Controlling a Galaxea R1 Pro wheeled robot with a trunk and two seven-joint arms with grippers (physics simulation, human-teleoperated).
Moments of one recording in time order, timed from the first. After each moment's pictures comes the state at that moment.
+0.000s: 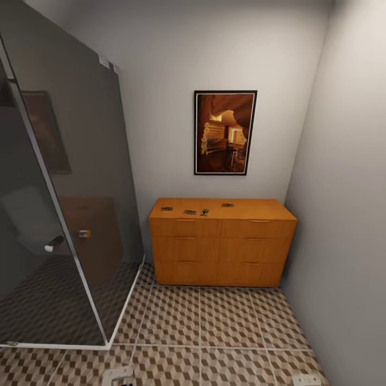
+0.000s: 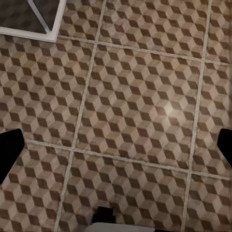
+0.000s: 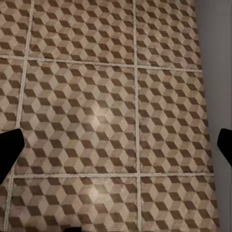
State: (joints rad) left arm -0.18 -0.05 0.14 -0.63 -0.02 0.16 0.07; right arm -0.24 -0.12 0.01 -0.40 0.01 -0.07 -0.03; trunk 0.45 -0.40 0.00
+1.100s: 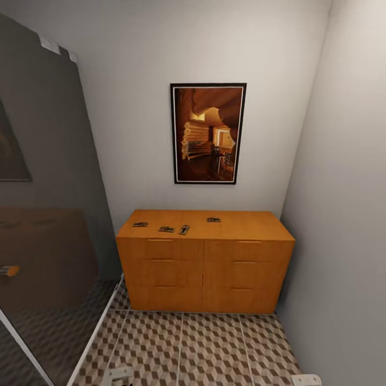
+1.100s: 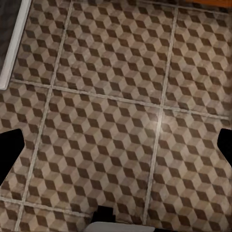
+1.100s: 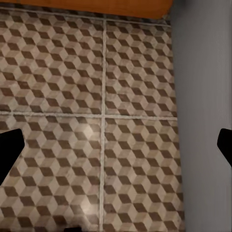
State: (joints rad) left arm -0.18 -0.05 0.14 -0.63 -0.02 0.16 0.07; right arm -0.24 -0.12 0.01 -0.40 0.01 -0.07 -0.03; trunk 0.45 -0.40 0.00
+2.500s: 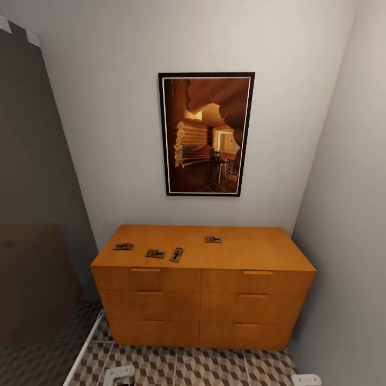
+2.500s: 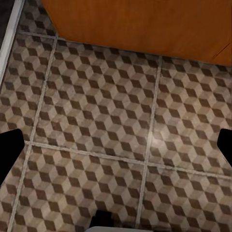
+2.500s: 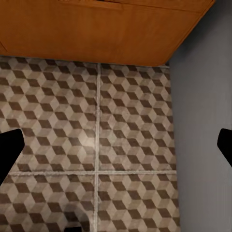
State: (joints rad) left arm -0.18 -0.05 0.12 -0.63 -0.01 0.14 0.07; right arm -0.24 -0.12 0.01 -0.40 0.00 -0.07 -0.03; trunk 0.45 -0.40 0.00
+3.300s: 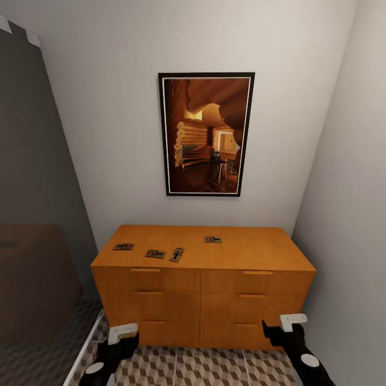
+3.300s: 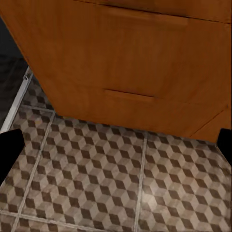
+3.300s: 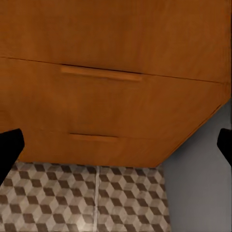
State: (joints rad) left arm -0.18 -0.07 0.11 -0.95 -0.01 0.21 0.07; right arm -0.24 -0.11 0.01 -0.88 0.03 0.05 -0.03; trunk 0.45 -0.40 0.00
